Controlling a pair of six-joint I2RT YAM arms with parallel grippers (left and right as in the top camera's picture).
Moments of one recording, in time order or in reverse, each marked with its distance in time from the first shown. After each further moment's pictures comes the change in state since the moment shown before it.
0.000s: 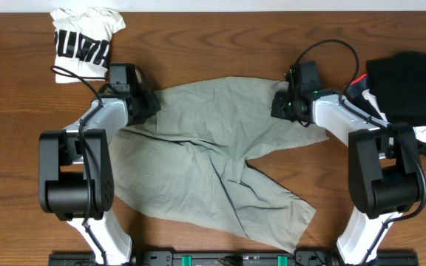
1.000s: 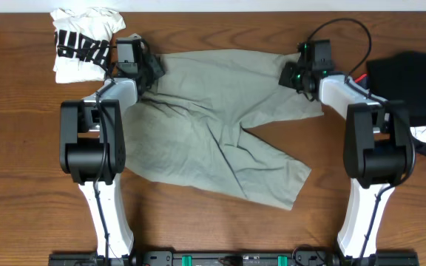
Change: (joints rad) left arm -0.016 0.302 0.306 0.304 -0.058 -0.053; right arm -0.112 0.250 0.291 0.143 -0.044 -0.010
